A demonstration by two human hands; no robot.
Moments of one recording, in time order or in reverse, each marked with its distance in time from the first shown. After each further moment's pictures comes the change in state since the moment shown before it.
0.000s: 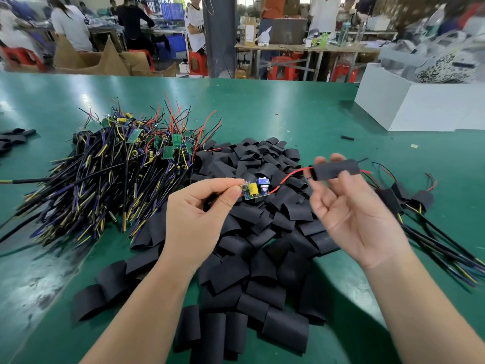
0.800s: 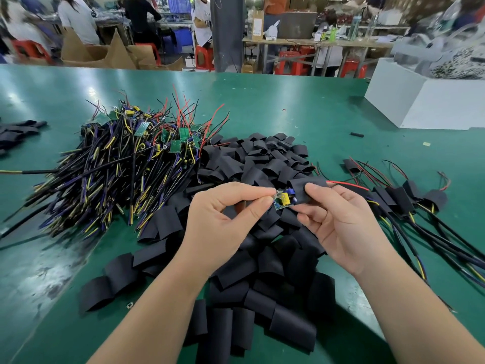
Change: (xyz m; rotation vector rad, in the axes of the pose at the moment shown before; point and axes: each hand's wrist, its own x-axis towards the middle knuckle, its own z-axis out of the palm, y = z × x) left_hand -0.008 0.004 0.006 0.085 -0.149 0.082; right_hand -0.004 0.023 0.016 -0.311 0.093 0.092
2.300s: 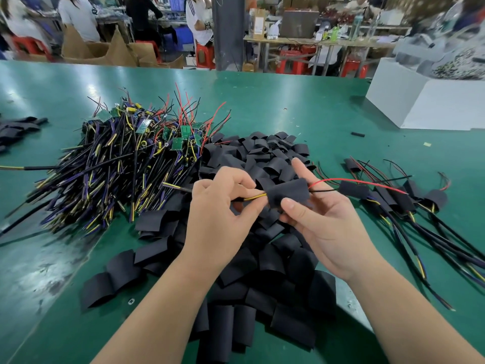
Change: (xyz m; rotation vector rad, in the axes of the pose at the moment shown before) left_hand -0.003 -0.004 0.002 0.443 0.129 0.052; right_hand -0.002 0.017 0.007 -0.140 -0.207 -0.160
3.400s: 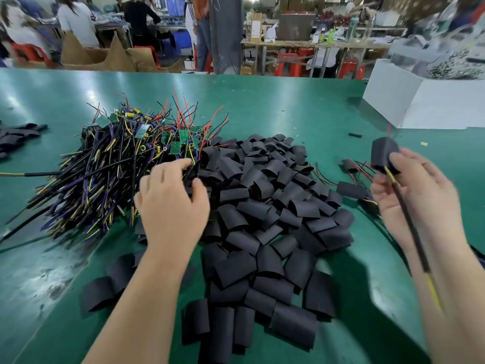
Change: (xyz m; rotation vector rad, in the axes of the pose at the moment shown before) left_hand 0.018 -0.038 -0.024 0.563 0.182 -0.277; right_hand 0.009 -0.054 -0.070 0.138 0.689 -0.137
